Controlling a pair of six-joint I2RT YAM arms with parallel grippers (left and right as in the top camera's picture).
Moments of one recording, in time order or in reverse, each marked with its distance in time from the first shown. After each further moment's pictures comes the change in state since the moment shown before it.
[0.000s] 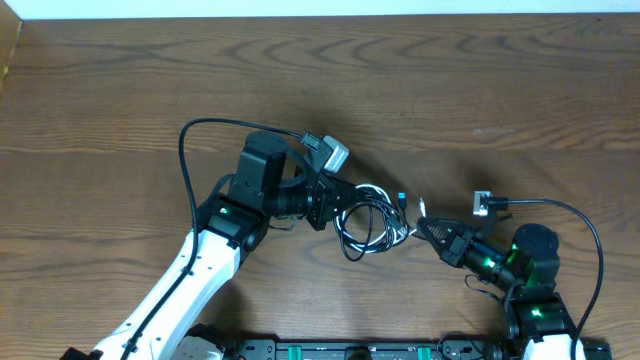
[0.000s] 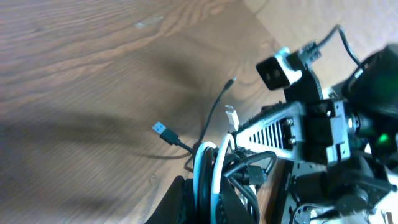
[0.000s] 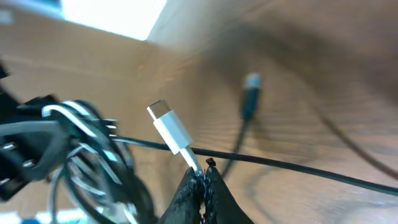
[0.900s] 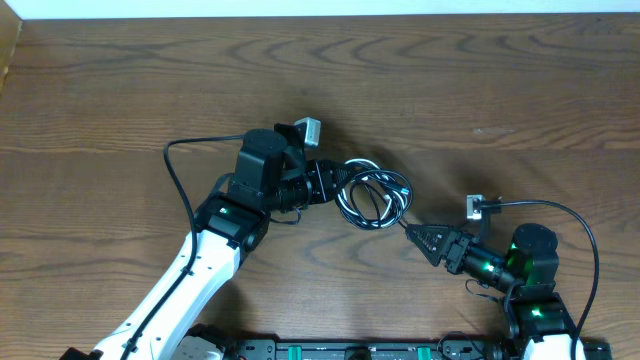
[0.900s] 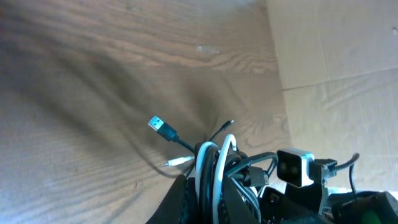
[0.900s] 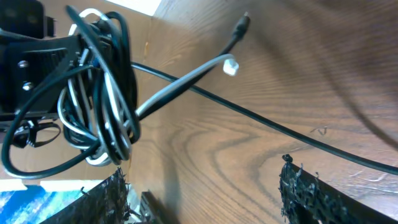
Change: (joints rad) left arm 0.000 0.000 0.000 0.061 -0.211 -0.587; right arm -0.002 0.000 0.000 -0.021 -0.115 -0.074
